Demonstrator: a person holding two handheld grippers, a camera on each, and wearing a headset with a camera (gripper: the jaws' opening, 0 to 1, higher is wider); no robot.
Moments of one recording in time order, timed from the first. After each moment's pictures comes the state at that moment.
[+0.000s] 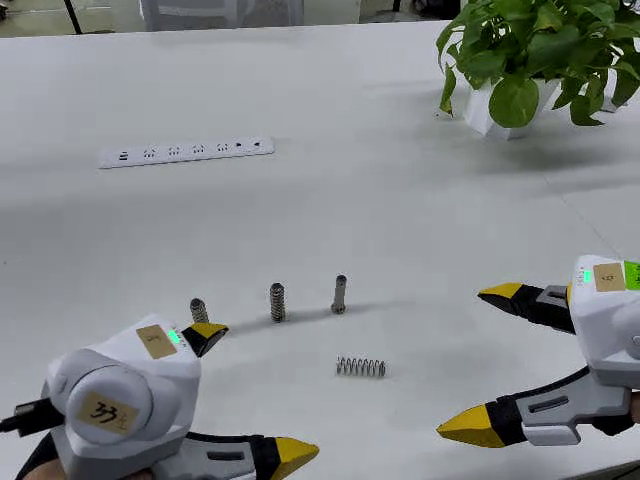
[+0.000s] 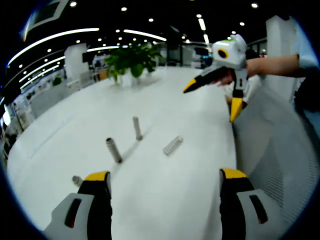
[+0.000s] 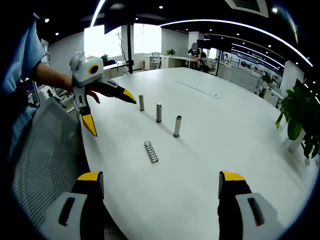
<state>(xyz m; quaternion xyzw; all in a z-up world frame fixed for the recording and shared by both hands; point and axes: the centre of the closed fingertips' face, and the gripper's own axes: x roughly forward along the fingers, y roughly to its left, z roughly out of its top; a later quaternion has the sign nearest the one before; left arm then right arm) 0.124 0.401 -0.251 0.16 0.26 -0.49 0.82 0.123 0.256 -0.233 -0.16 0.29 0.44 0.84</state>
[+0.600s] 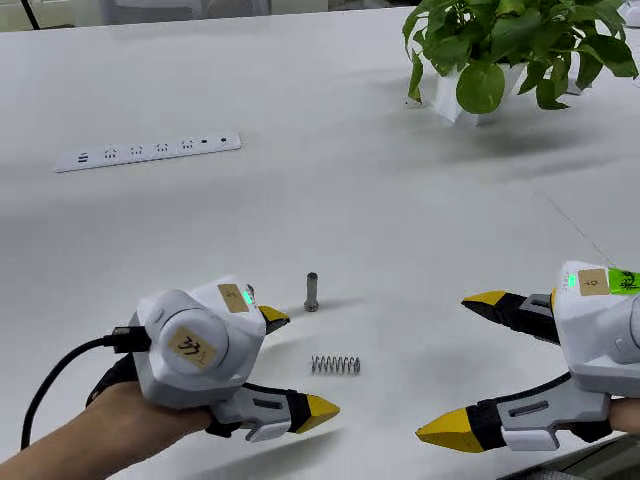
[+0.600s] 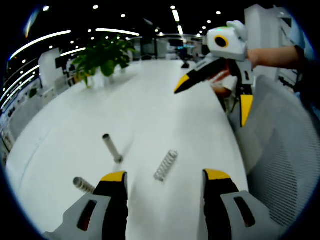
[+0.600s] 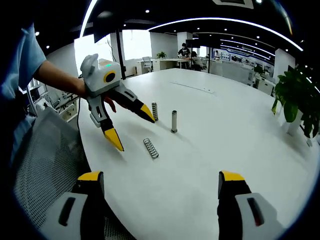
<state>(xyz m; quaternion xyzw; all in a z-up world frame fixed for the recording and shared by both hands) 0.145 0.340 -0.275 0.20 0.27 -0.56 0.76 0.116 0.245 -0.242 -0.11 0.30 0.42 0.85</state>
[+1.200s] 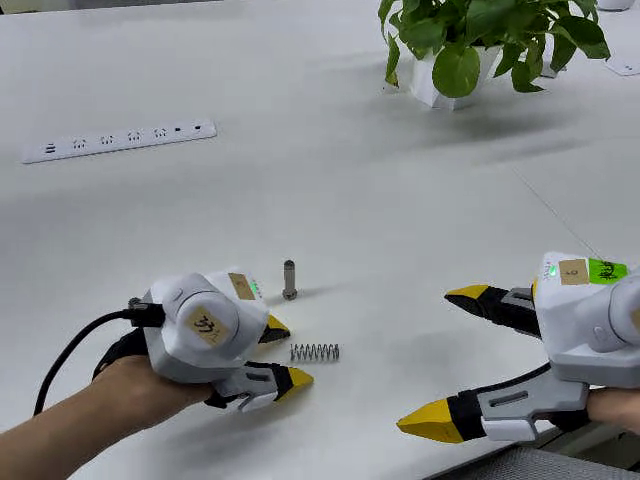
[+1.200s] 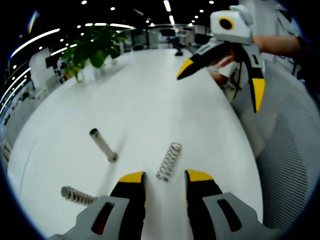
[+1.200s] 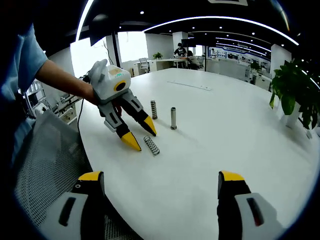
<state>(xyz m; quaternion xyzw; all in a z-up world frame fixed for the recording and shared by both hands) 0.150 0.333 -0.298 0.24 0.29 -0.57 0.73 0.108 0.241 -0.246 -0.09 0.30 0.41 0.86</state>
